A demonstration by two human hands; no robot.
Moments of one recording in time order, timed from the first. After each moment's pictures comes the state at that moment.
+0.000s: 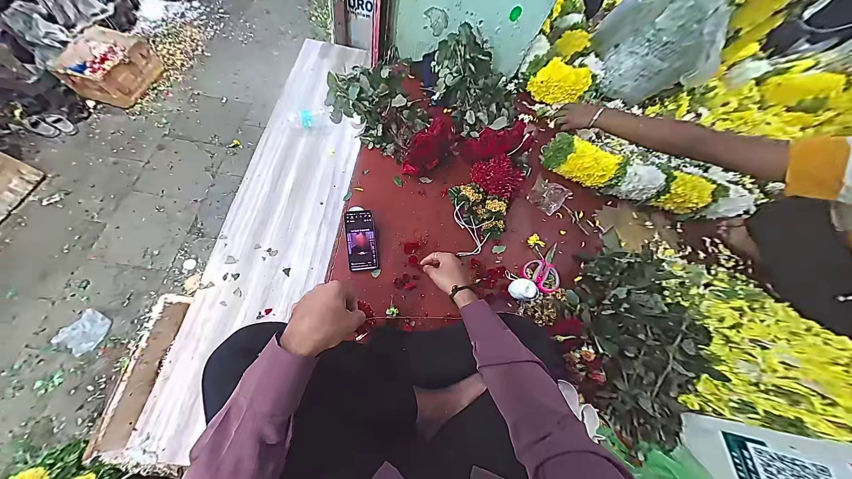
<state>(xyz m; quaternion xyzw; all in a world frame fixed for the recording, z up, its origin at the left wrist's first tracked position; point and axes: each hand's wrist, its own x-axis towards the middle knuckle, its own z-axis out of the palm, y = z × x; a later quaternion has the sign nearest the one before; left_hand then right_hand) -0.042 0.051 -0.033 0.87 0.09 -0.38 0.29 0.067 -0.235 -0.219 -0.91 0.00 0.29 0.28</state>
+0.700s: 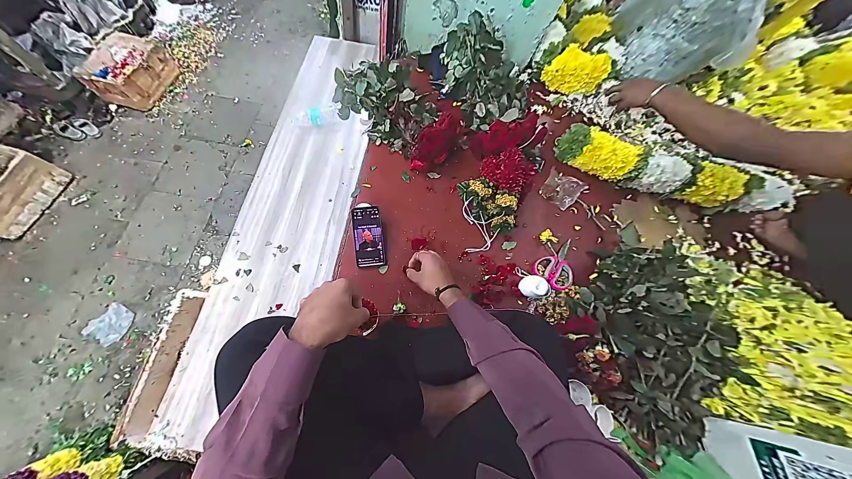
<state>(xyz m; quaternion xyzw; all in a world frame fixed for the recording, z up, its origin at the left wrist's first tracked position) -0.044 0.052 -0.043 0.88 0.09 -0.40 0.26 0.053 -0.189 -0.237 -0.92 -0.09 0.29 0.25</state>
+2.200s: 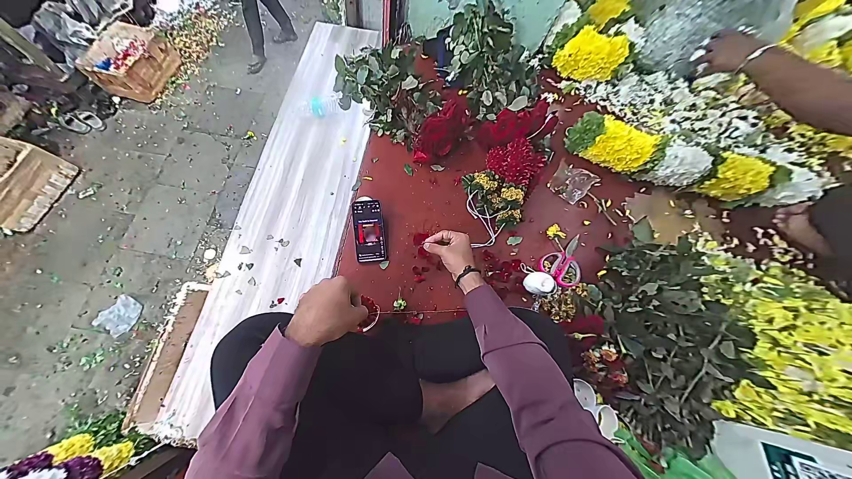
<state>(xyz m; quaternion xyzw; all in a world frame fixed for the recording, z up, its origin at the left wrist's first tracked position) -0.045 0.051 -0.047 0.87 0.09 -0.40 0.27 0.086 -0.221 -0.237 -0.80 0.05 0.19 0.56</state>
